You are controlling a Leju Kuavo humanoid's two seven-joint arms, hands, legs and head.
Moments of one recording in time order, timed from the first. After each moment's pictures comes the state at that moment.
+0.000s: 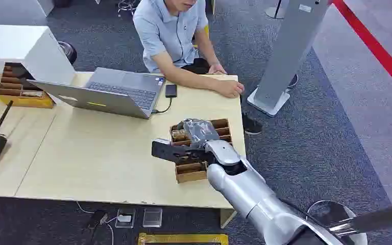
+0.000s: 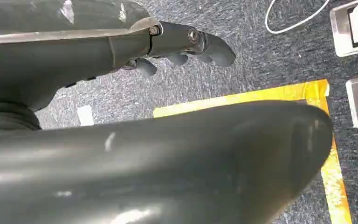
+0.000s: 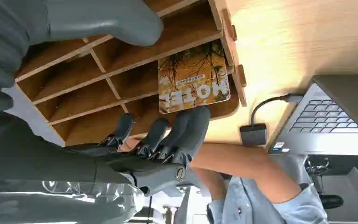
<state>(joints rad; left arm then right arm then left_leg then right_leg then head) -0.19 0.17 -0.92 -0.22 0.87 0.06 0.08 -0.81 0.24 0.90 -0.67 0.81 0.07 0.21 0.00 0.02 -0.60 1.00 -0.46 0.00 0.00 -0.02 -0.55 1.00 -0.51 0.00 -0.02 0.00</state>
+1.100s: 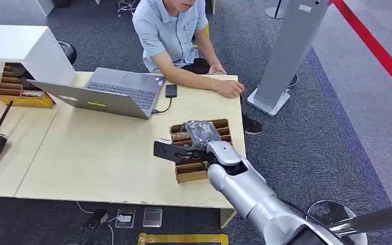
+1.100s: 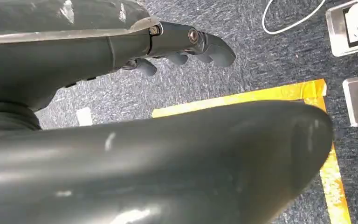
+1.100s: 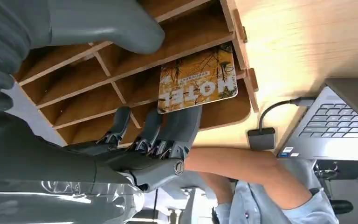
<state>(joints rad) -0.20 0.17 -0.92 -0.22 0.85 0.06 0.08 -0.82 0.24 0.90 -0.64 0.80 0.07 0.22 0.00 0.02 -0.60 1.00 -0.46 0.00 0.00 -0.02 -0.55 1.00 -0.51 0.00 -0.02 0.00</state>
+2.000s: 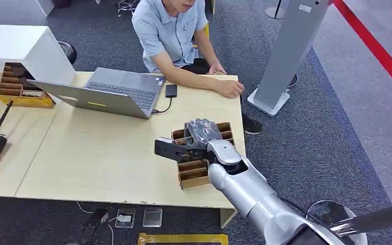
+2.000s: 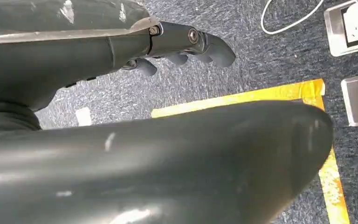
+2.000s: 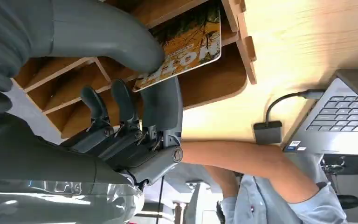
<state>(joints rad) -0.20 0.17 -0.92 -0.22 0.85 0.06 0.08 -0.82 0.24 0.89 -0.64 0.84 0.06 0.23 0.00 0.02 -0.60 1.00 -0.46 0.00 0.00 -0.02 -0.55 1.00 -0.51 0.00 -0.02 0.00</state>
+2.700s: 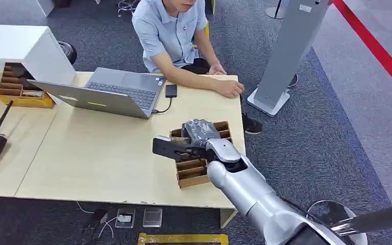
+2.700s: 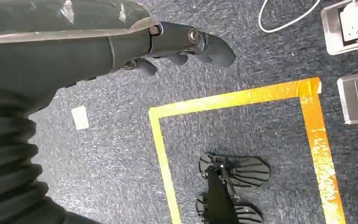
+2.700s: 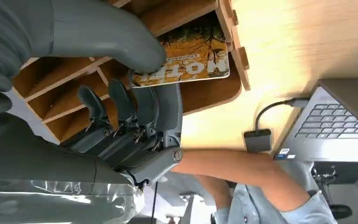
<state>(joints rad) -0.18 0.17 -0.92 -0.22 0.87 0.06 0.05 -0.83 0.24 0.88 -0.66 0.76 0.12 0.23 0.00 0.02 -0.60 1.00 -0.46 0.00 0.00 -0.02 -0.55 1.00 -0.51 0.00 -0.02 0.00</state>
